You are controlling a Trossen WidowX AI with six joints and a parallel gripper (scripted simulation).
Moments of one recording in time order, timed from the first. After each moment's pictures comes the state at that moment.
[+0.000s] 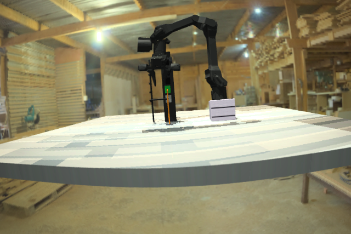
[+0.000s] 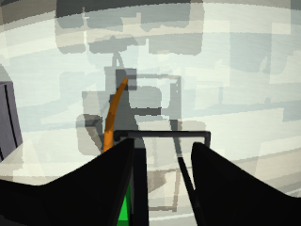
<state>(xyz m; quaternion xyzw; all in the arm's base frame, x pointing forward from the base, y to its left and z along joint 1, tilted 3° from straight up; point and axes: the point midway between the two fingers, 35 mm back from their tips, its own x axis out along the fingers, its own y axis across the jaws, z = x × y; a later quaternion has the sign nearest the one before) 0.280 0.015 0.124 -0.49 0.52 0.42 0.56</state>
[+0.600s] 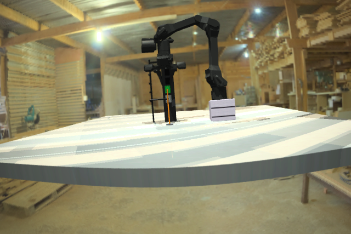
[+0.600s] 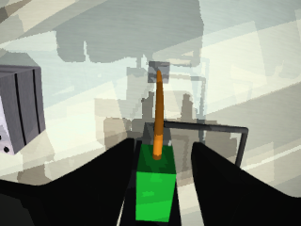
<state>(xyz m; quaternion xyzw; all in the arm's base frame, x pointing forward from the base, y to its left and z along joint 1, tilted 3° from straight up) 0.249 0.012 0.124 -0.49 0.54 0.44 0.53</state>
